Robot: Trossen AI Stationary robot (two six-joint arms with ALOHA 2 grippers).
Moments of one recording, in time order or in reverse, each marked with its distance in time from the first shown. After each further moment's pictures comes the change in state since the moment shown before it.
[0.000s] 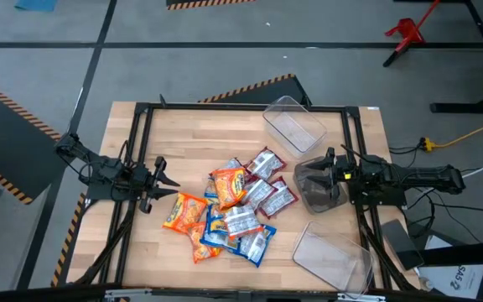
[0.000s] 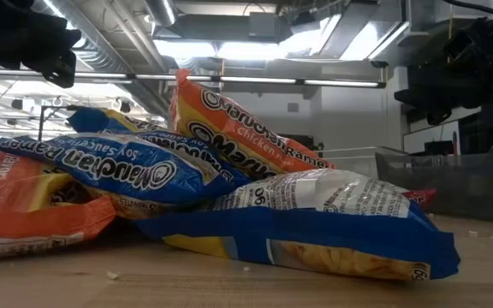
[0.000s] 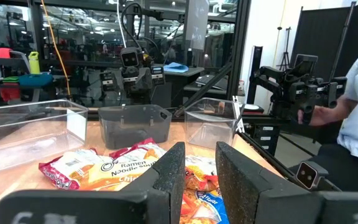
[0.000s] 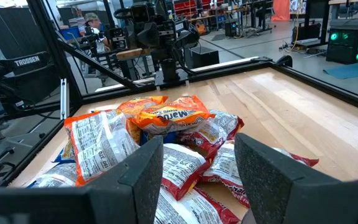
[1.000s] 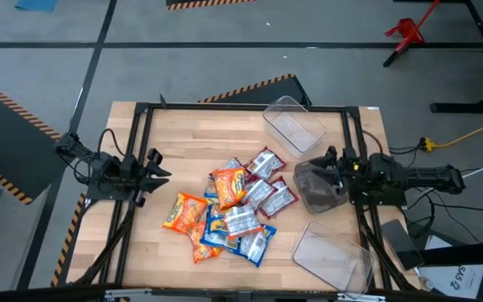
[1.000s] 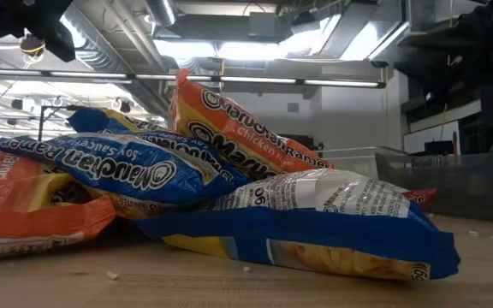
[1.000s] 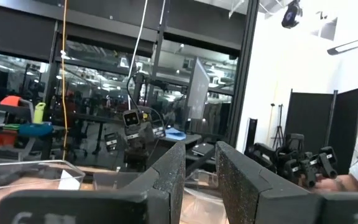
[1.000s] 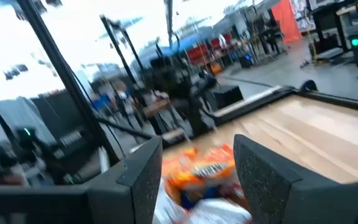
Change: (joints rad) left arm 0.000 0.000 0.000 0.318 -0.027 0.015; right arm 0.000 0.000 0.000 0.229 0.000 0.268
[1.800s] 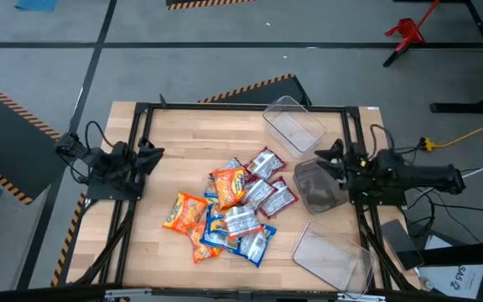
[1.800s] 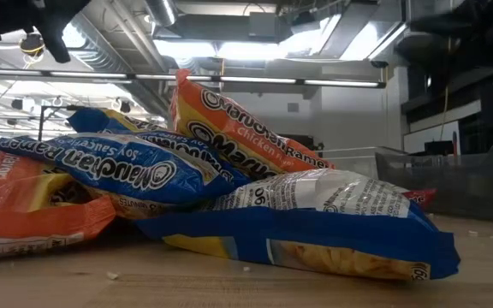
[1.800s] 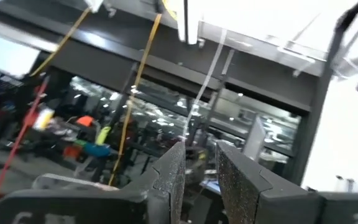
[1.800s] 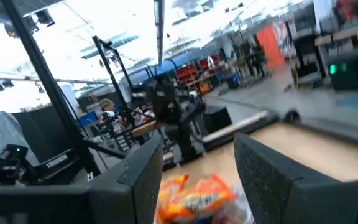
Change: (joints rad) left arm 0.000 0.000 0.005 0.235 -0.314 0.020; right arm 0.000 0.000 0.112 -0.061 0.079 -0.105
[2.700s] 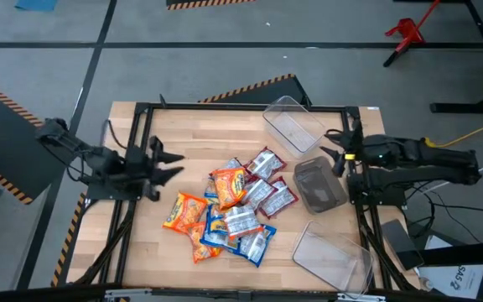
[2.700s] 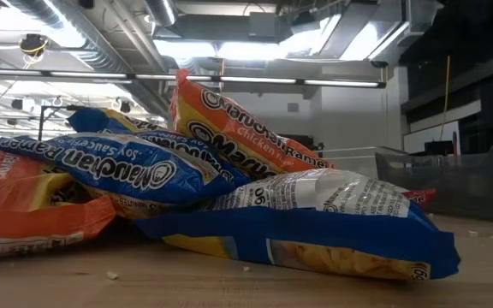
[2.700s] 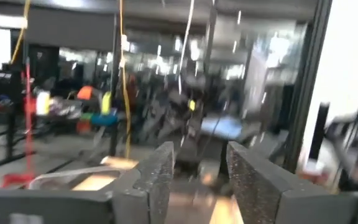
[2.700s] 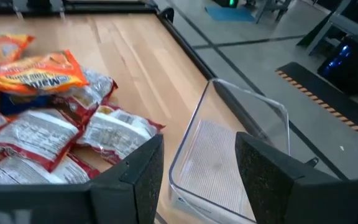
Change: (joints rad) left arm 0.006 0.605 0.463 -0.259 0.053 0.043; right arm 0.000 0.417 0.582 -0.907 0.366 -0.305
